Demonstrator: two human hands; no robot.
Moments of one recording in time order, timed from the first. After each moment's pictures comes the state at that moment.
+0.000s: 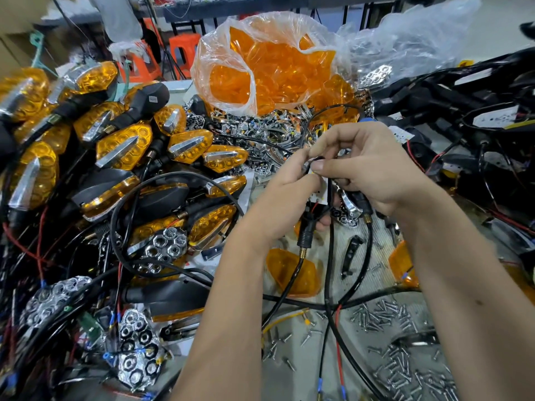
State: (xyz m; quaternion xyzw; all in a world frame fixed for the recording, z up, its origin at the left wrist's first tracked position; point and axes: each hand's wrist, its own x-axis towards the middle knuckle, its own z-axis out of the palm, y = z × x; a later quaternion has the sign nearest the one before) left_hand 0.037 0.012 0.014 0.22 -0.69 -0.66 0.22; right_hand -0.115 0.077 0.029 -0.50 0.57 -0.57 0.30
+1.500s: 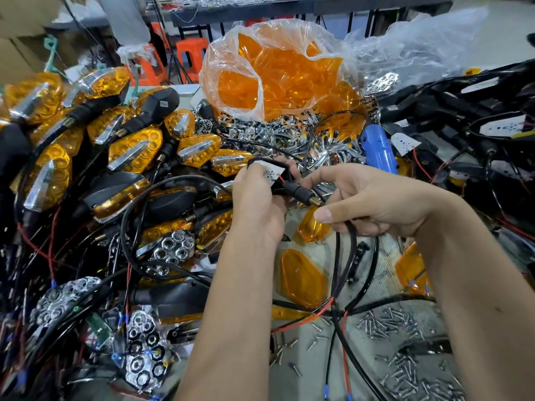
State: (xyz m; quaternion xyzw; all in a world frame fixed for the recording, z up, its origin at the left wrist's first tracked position) left_hand 0.031 -0.008 0.014 0.28 -0.24 -0.81 0.46; right_hand -0.116 0.089 0.036 -0.53 0.54 -0.35 0.56
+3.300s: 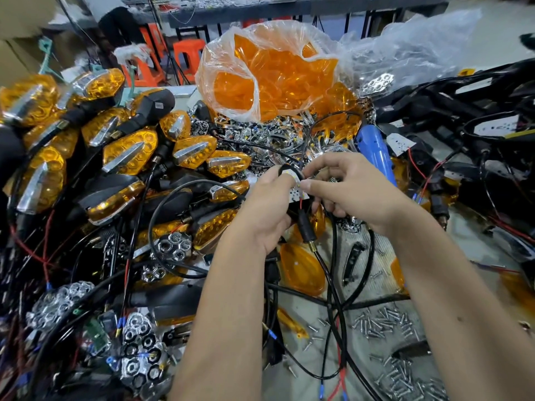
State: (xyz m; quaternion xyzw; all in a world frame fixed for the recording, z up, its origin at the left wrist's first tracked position) left_hand 0.033 -0.004 0.004 0.34 -0.51 -0.74 0.28; right_hand -0.106 0.072 0.013 -0.49 0.66 -0.48 0.32
